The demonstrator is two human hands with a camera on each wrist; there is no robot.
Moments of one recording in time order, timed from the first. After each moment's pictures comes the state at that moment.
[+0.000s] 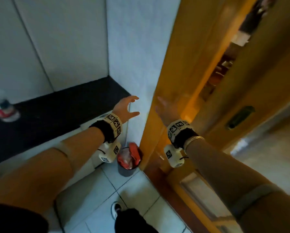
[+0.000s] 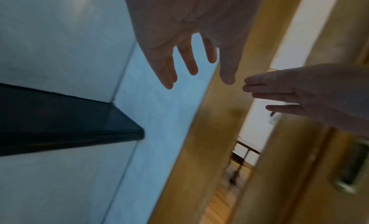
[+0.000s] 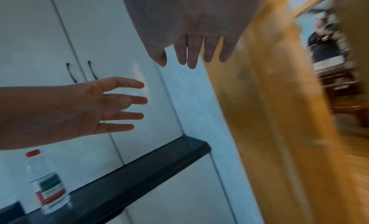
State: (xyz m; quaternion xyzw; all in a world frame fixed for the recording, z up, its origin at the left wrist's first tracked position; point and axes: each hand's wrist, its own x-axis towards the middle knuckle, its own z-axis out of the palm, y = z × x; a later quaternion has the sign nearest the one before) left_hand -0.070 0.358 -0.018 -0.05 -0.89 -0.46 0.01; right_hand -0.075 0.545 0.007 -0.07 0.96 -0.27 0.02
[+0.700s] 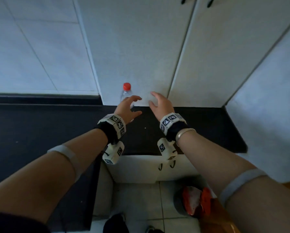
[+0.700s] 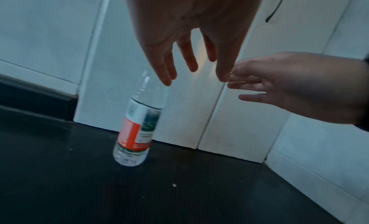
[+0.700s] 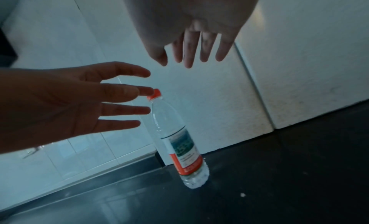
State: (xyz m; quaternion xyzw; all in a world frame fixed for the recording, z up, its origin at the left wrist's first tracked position) left_hand -0.046 -0.031 -0.032 0.28 -0.88 -0.37 0.13; right_hand -0.162 0.074 -0.027 -0.42 0.84 -0.33 0.07
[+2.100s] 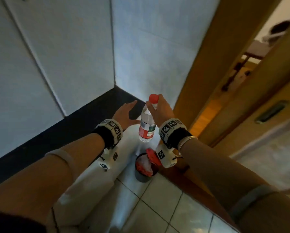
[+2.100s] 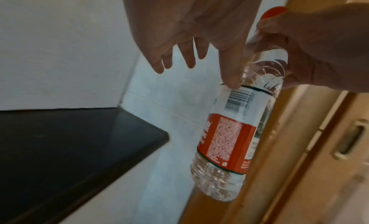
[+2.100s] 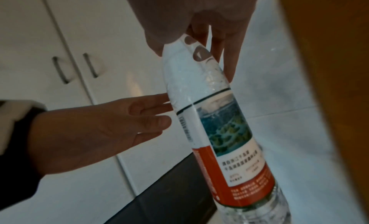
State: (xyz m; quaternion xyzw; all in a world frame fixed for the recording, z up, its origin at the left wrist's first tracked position) left_hand -0.154 0.202 -0.021 -0.11 -0.93 -0.33 -0.10; right_hand -0.131 0.344 0.011 0.08 0.91 -0.40 -0.06
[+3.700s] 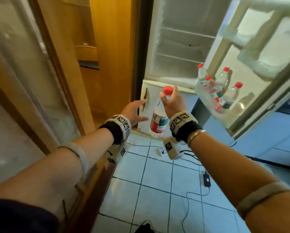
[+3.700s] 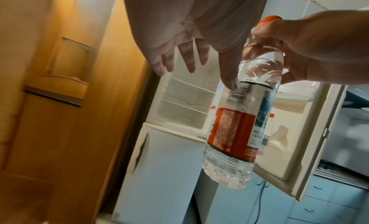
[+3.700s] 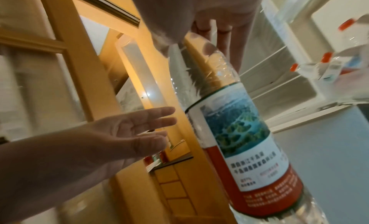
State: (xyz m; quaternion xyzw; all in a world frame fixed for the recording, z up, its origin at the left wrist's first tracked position) left_hand 0.331 0.963 0.019 -0.86 -0.38 -0.14 -0.31; right_hand 0.468 0.885 0.055 0.79 0.45 -0.07 -0.40
